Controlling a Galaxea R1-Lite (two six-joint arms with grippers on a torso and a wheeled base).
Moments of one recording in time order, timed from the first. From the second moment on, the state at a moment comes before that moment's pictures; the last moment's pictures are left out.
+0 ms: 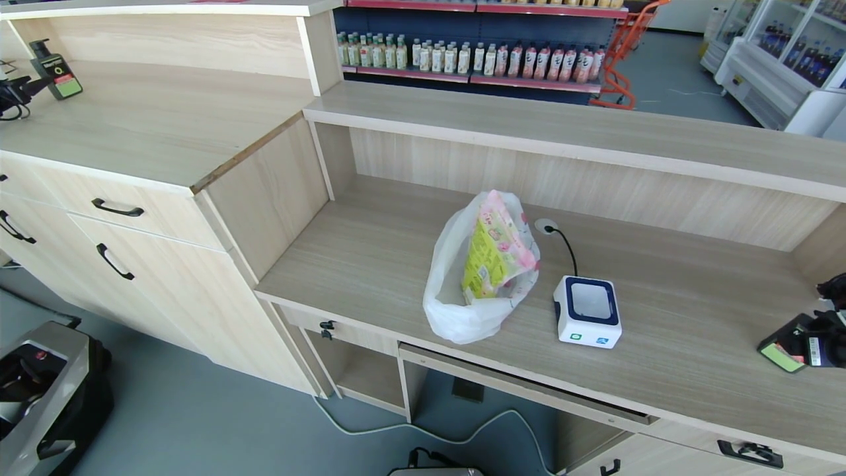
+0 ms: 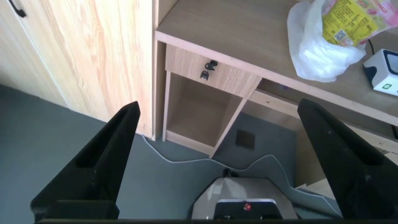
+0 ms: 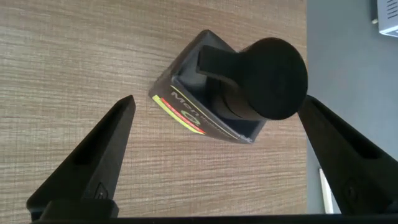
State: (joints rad) left arm -0.01 0.00 -0.01 0.02 -0.07 -0.16; right arm -0.64 2.08 -0.78 -0.82 0.08 -0.43
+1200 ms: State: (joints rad) left arm -0.01 0.00 -0.01 0.02 -0.07 -0.16; right arm -0.59 2.18 -0.84 -0.86 0.10 -0.48
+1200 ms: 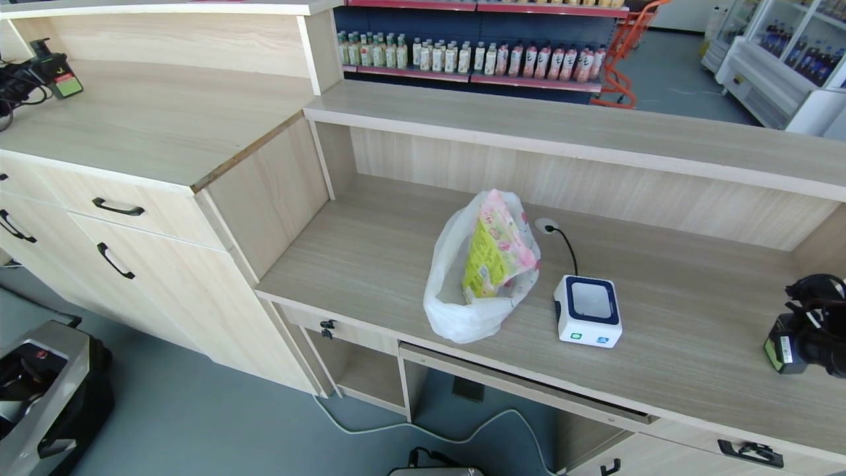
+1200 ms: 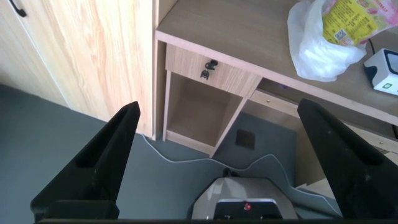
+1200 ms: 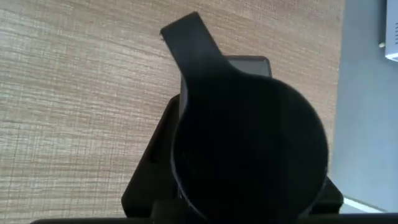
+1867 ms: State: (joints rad) left arm -0.01 0.00 -0.01 0.02 -0.08 -0.16; right arm -0.64 1.80 -0.65 -0.80 0.11 -1.00
